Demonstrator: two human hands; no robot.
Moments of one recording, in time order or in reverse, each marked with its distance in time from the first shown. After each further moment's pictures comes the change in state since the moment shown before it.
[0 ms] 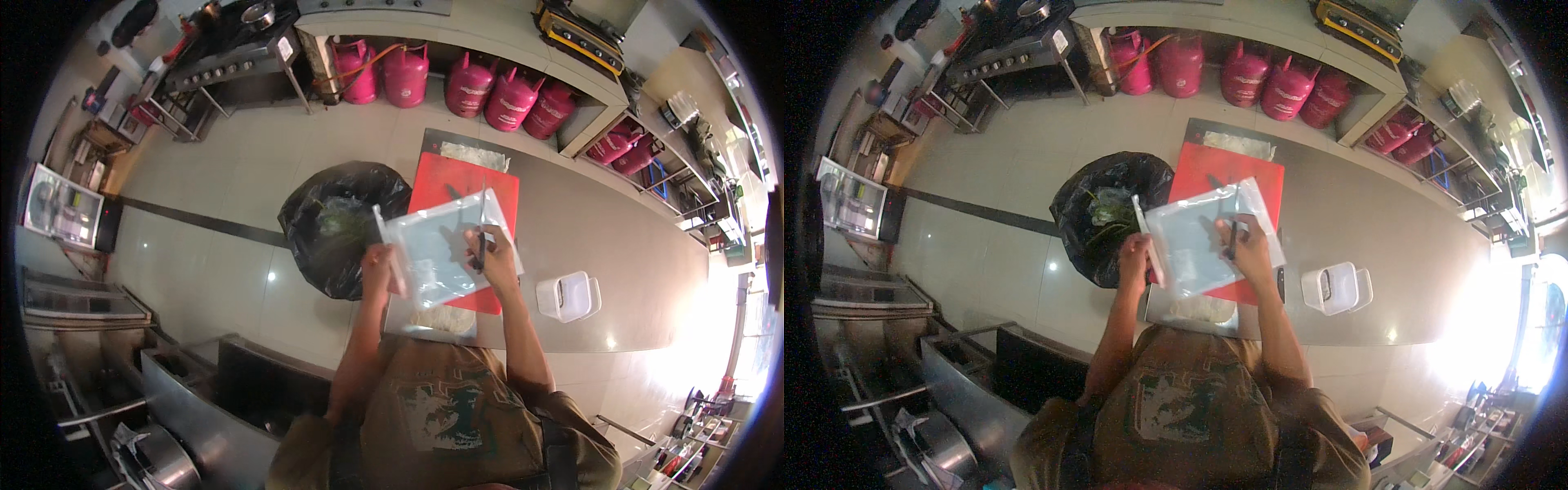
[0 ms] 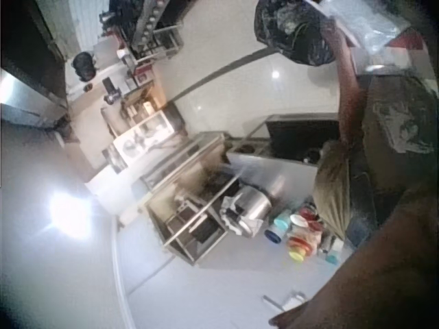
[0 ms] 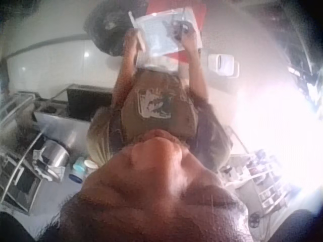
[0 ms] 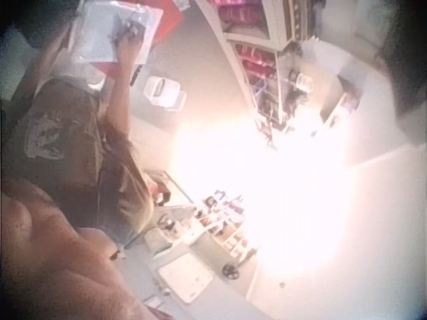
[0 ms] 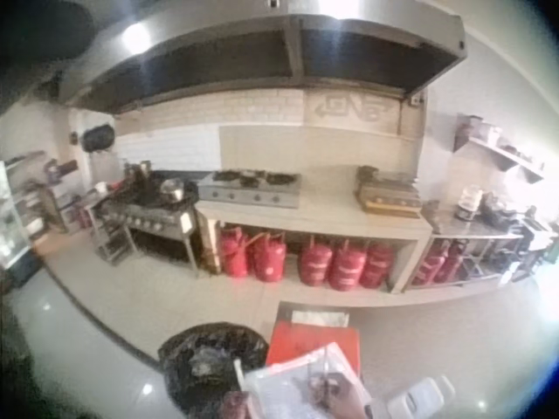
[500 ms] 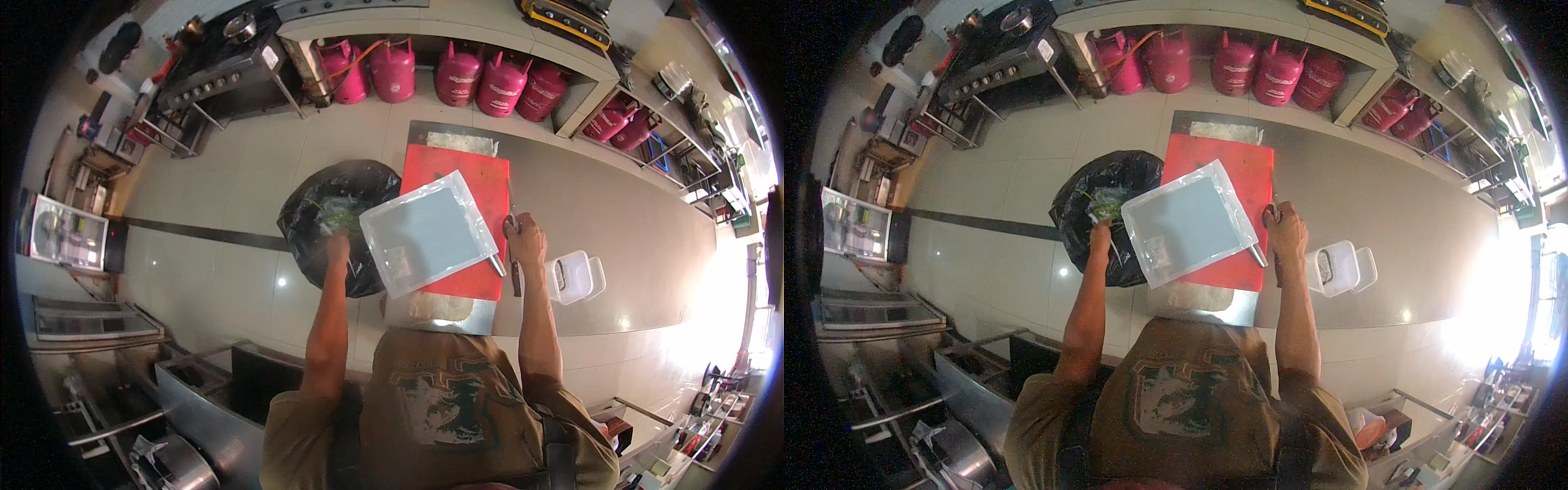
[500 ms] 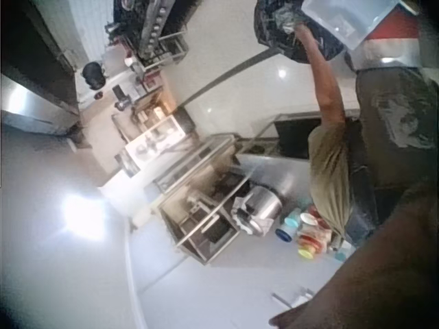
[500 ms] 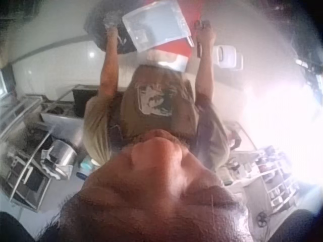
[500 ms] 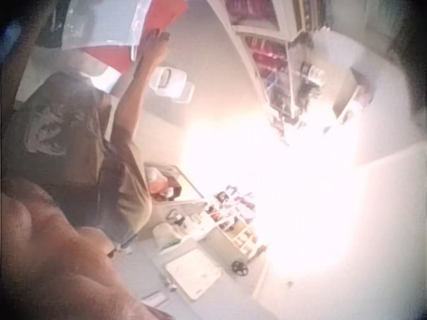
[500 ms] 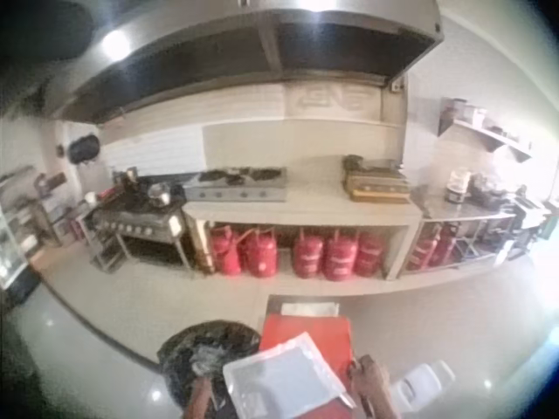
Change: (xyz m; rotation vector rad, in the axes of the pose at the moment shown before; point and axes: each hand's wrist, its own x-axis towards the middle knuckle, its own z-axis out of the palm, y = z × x) left_hand 0.114 0.000 -0.085 0.452 0.219 -0.003; right_hand 0.049 0.070 -0.087 -0.739 0.339 -0.093
